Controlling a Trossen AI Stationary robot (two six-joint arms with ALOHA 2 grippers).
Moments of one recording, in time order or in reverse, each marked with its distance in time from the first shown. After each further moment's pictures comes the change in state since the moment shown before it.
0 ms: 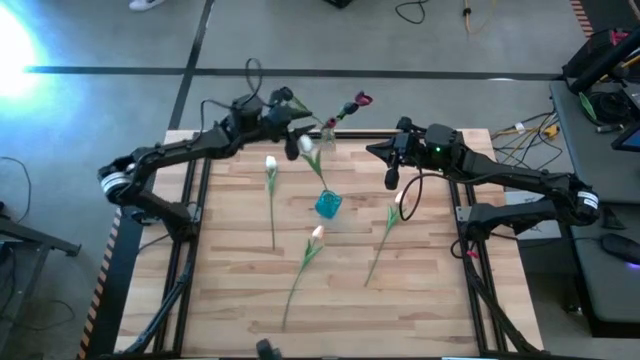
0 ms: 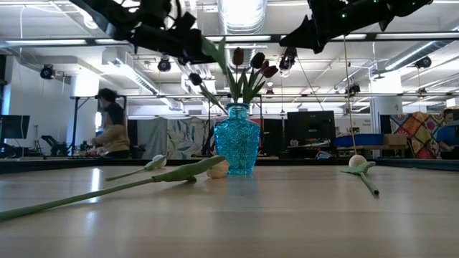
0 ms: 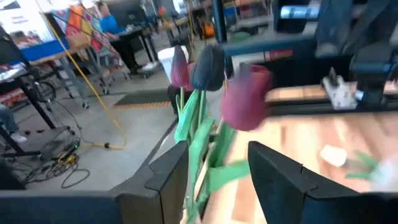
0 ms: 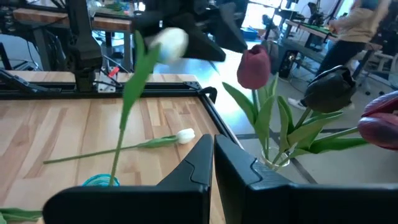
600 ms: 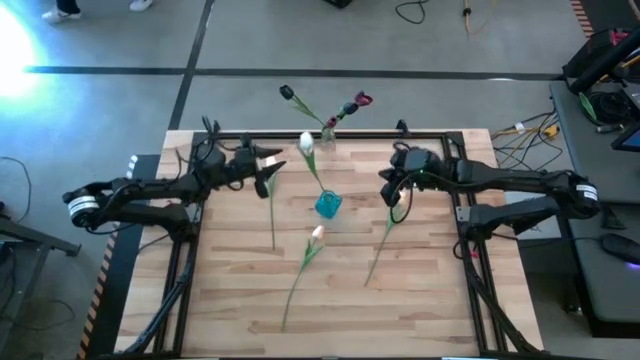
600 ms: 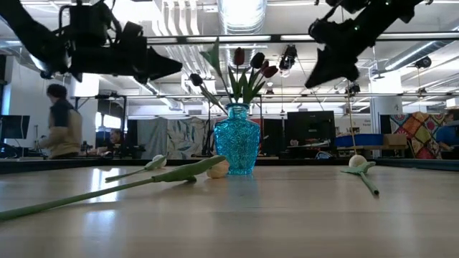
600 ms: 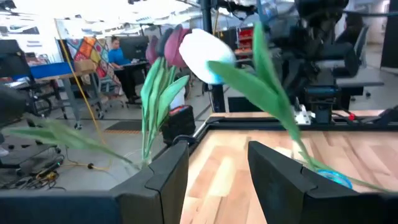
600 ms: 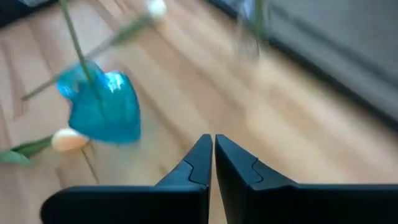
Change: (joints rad) left arm -0.076 -0.324 -0.673 0.547 -0.048 -0.165; right arm 0.183 0.010 0.000 -0.512 0.334 0.509
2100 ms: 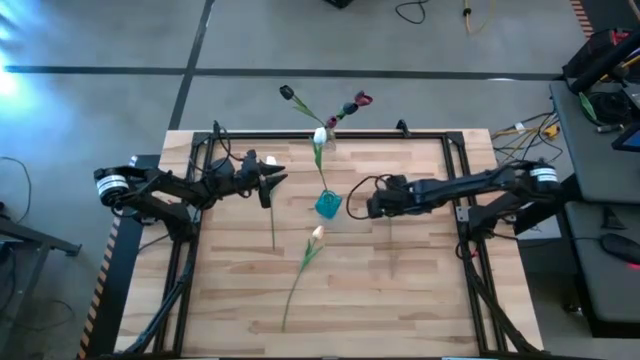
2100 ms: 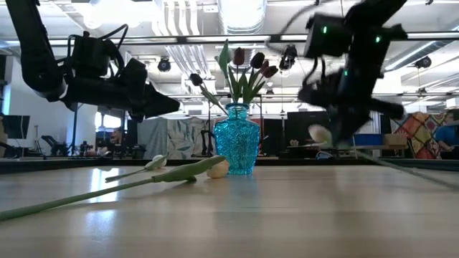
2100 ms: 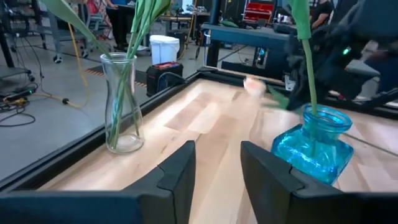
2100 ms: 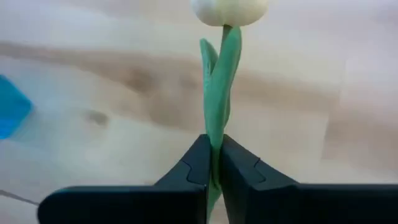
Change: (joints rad) left arm 0.002 0.305 -0.129 0.274 -0.002 -0.213; right arm 0.182 0.382 0.029 -0.253 0.167 0.921
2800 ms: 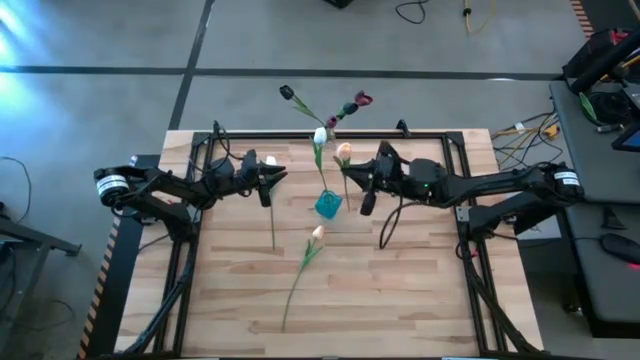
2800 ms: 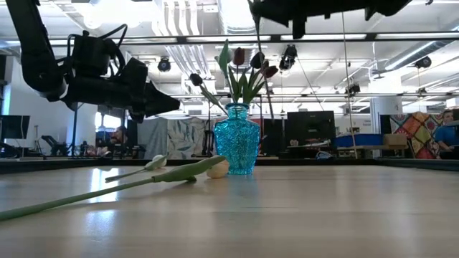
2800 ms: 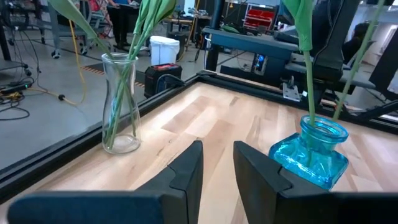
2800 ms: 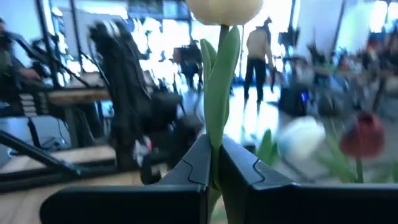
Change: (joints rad) left arm 0.000 0.000 0.003 0.011 -0.001 -0.052; right arm 0.004 -0.185 -0.021 1.218 -0.166 -1.272
